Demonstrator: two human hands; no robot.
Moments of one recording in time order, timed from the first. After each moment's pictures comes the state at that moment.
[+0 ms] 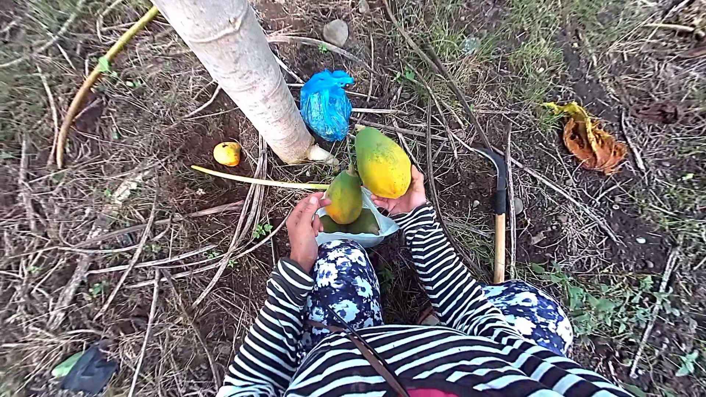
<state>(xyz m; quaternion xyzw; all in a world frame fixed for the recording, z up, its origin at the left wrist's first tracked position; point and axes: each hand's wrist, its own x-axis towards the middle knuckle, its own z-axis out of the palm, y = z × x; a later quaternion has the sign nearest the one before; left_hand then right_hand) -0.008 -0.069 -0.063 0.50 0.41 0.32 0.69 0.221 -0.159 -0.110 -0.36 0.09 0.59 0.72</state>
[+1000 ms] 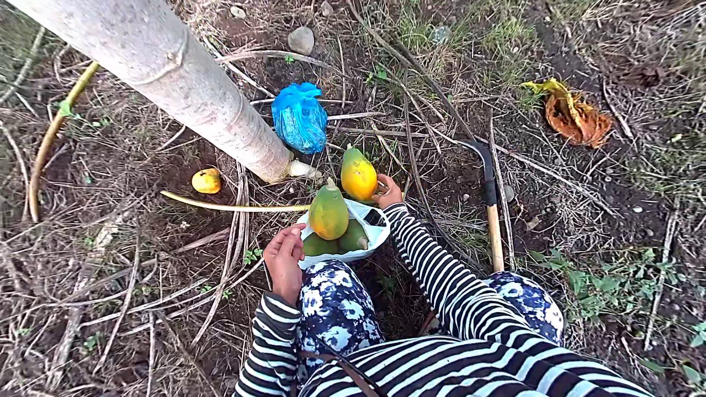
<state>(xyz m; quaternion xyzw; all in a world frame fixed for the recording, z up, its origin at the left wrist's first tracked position) -0.003 -0.065 -0.065 0.47 0.45 0.35 0.68 0.260 -0.139 -0.201 -0.80 -0.17 0.32 0.48</state>
